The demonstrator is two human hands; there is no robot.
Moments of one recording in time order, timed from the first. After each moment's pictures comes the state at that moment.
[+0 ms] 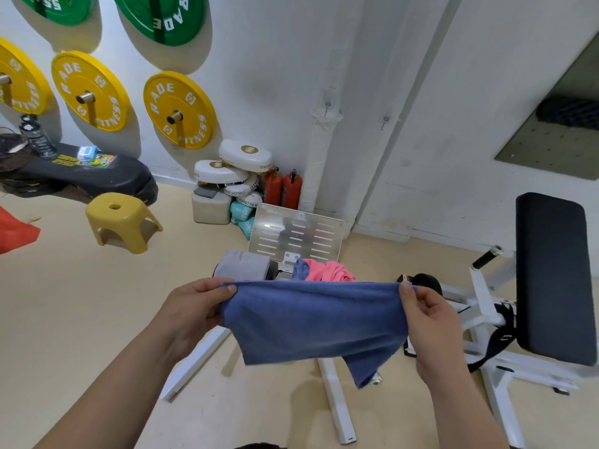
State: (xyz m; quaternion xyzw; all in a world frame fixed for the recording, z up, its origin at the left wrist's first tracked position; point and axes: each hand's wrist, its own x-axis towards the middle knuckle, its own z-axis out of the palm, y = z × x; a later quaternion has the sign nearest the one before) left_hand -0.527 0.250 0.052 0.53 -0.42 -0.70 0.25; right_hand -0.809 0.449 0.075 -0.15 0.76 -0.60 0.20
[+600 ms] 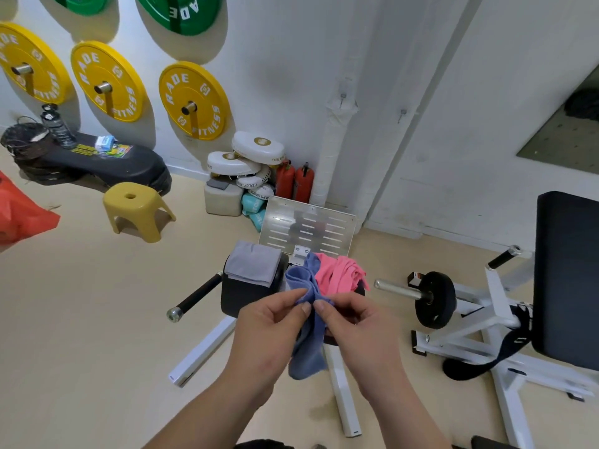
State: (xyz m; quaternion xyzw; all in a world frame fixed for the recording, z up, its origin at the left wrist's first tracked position) left_hand -0.584 0.351 0.086 0.49 -0.47 -0.66 0.31; right_hand -0.708 0.415 0.084 -0.26 0.72 -0.55 0.35
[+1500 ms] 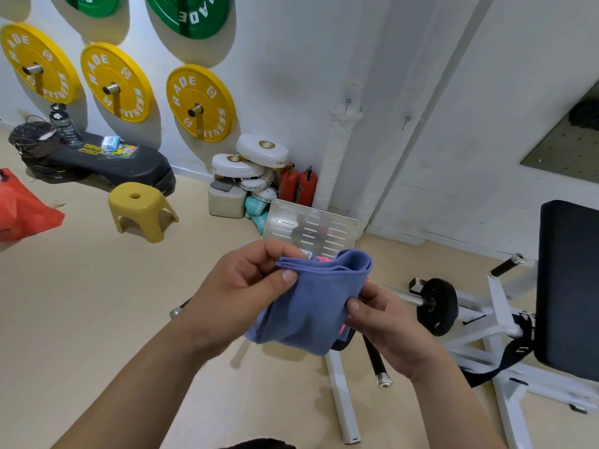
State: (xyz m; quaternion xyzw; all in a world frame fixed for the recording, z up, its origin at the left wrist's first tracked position) left_hand -0.541 0.303 0.156 0.29 -0.64 -0.65 0.29; right_hand -0.767 0.413 0.091 -0.32 0.53 -0.54 0.56
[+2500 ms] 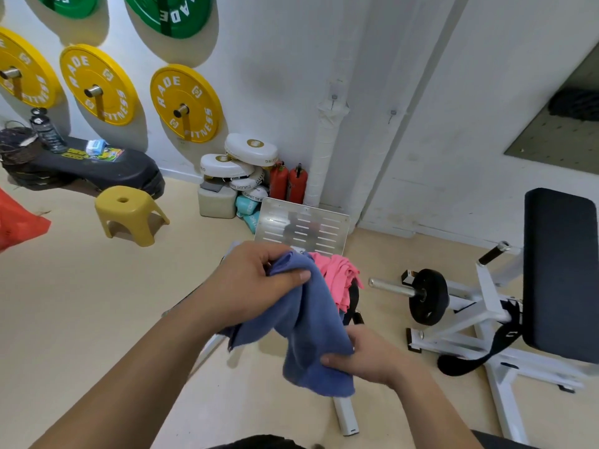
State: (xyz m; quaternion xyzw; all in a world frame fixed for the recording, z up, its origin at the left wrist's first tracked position) left_hand -0.571 0.285 0.136 0.33 -0.81 -0.44 0.19; right_hand -0.773 0.439 0.030 -0.45 0.72 -0.20 0.48
